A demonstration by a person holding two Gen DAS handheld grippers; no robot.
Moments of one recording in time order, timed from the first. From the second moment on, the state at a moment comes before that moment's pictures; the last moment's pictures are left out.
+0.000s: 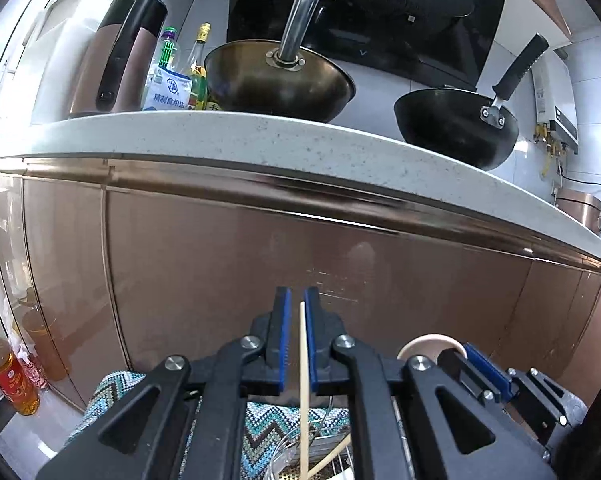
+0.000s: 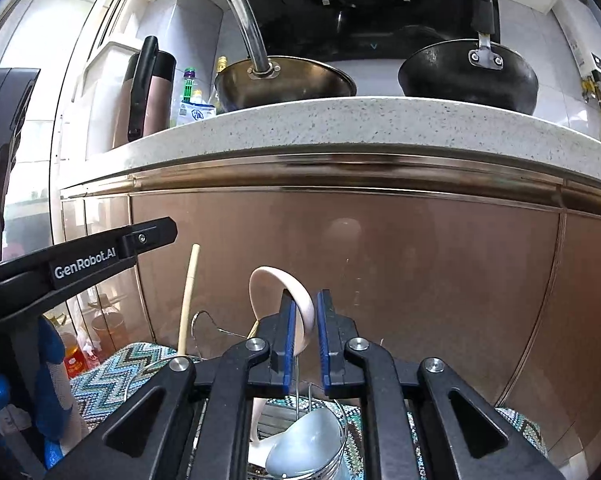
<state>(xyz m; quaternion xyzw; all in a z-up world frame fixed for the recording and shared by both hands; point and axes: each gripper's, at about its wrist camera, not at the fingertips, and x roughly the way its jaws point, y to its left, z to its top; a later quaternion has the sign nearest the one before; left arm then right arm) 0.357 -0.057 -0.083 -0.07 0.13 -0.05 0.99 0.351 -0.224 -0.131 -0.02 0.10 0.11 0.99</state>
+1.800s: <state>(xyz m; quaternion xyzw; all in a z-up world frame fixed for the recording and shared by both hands) 0.210 0.075 -0.030 -0.05 0.20 0.02 0.98 0.234 -0.241 -0.043 -0.04 0.17 0.17 0.97</state>
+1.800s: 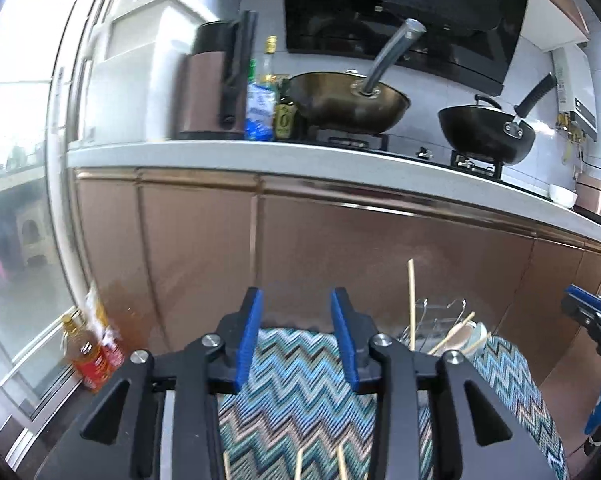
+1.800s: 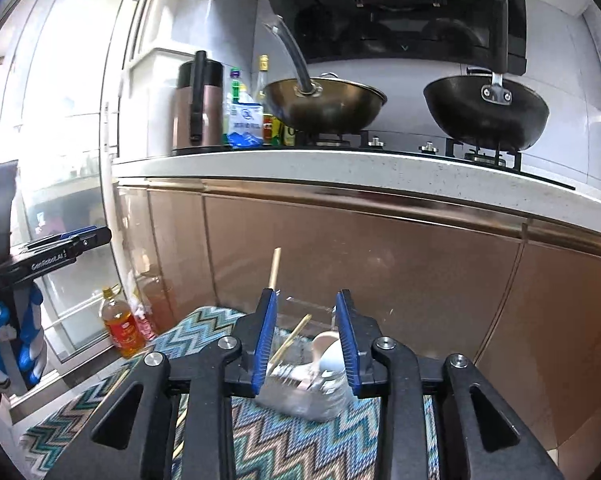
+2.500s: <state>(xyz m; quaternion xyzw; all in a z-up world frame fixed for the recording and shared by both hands) 0.100 0.109 -0.040 -0.05 0.23 0.04 0.97 0.108 -0.229 -0.038 -0.01 0.17 0.20 0.96</state>
